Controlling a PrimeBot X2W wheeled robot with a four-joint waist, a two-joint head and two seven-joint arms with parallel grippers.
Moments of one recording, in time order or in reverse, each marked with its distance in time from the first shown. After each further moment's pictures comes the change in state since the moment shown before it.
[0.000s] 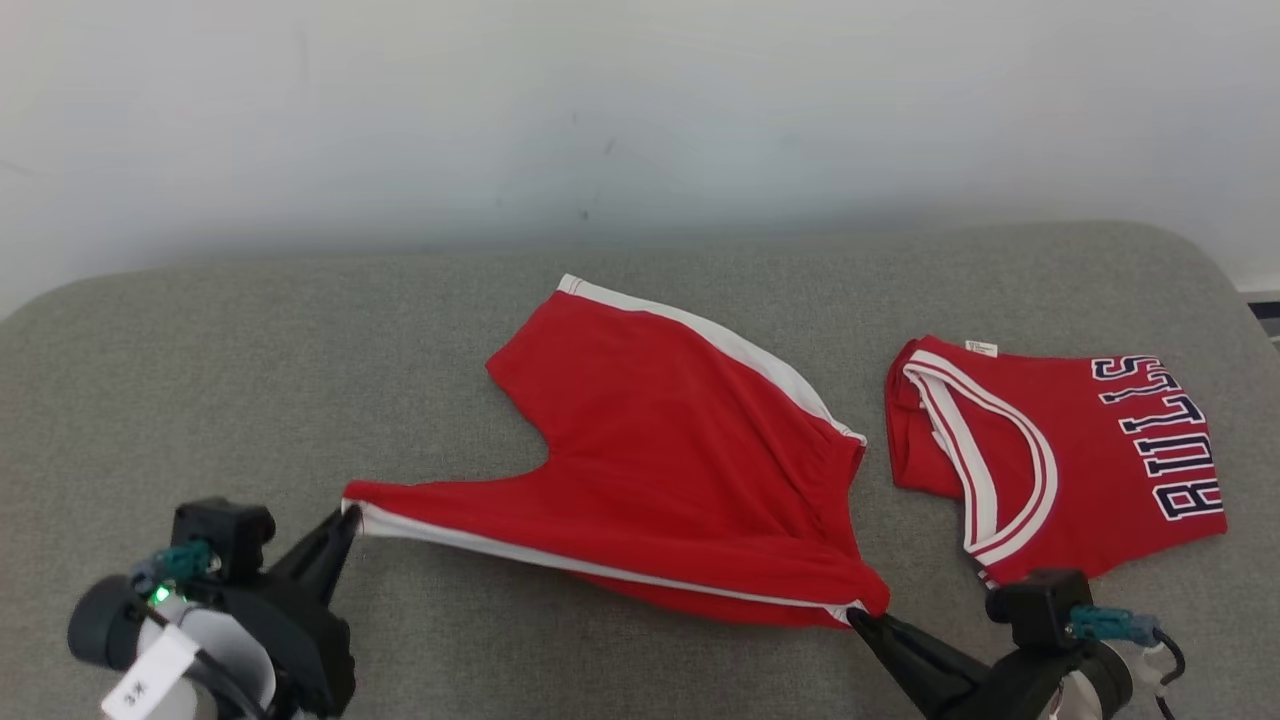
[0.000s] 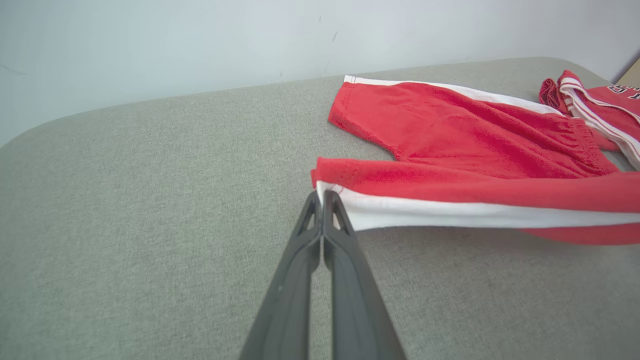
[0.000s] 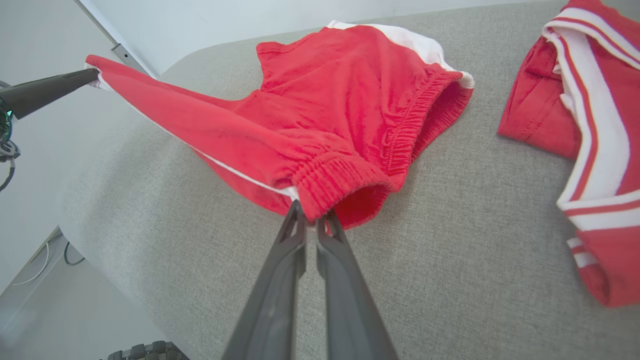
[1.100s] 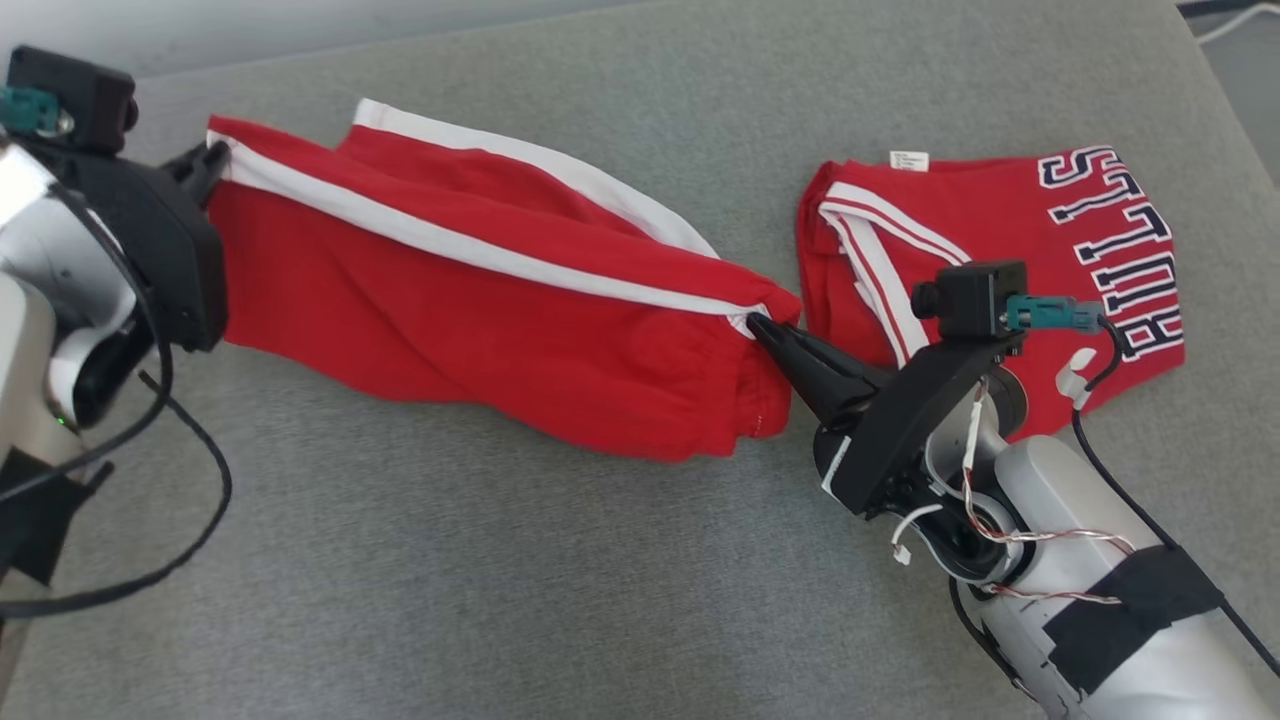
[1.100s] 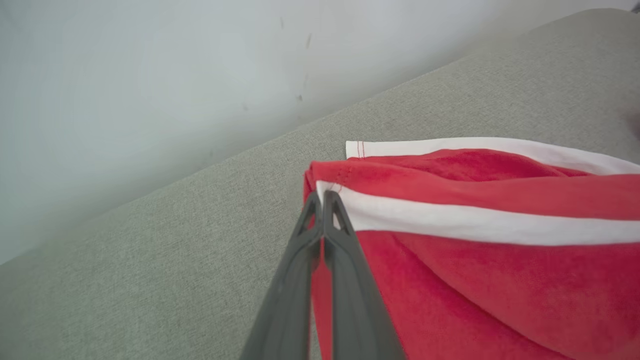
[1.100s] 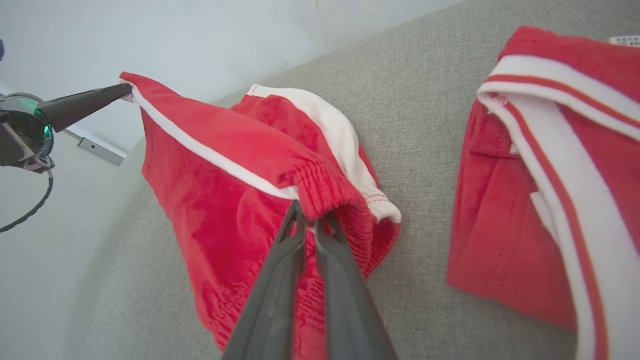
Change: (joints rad) left arm -0.735 0.141 -0.200 0.283 -0.117 -0.025 0.211; right arm -0.519 0.212 -0.028 0.207 0.144 0.004 0.124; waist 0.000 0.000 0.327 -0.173
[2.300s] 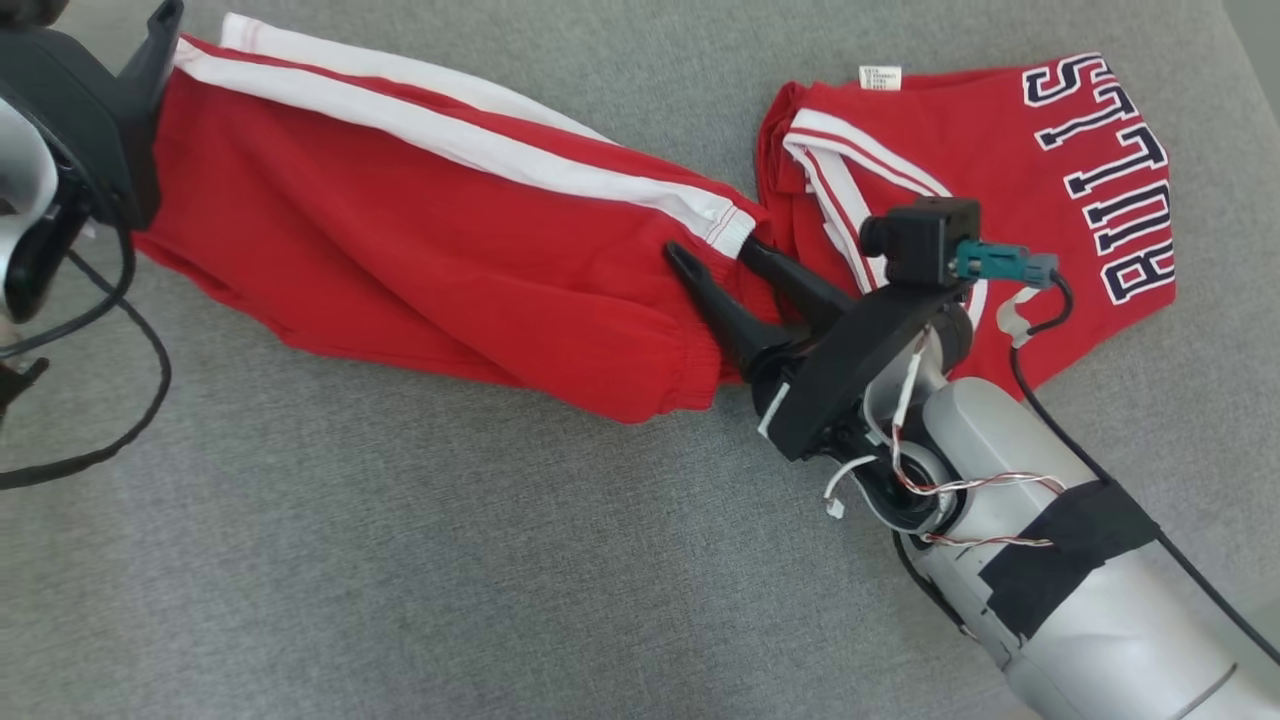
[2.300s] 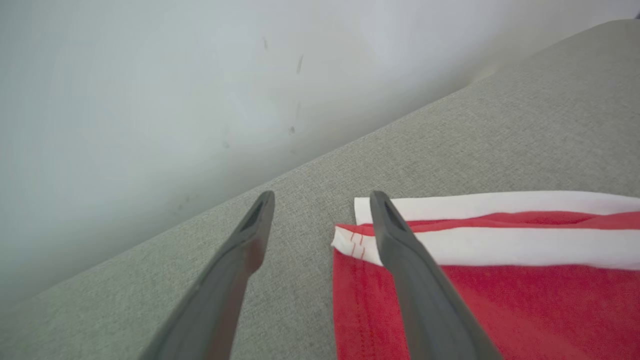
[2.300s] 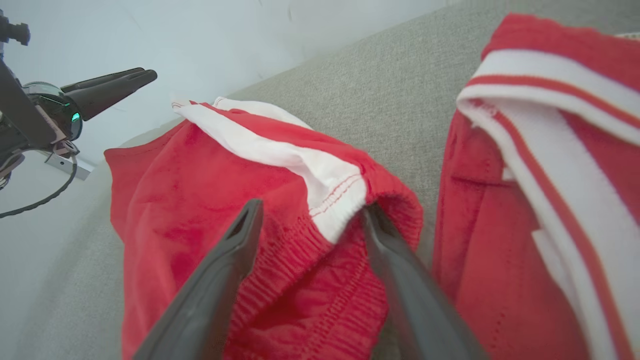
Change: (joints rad) left arm -0.283 0.023 -0.228 0.273 -0.089 0.000 -0.246; right arm -0.158 0.080 0.088 0.119 -0.024 0.003 -0.163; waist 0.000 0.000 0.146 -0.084
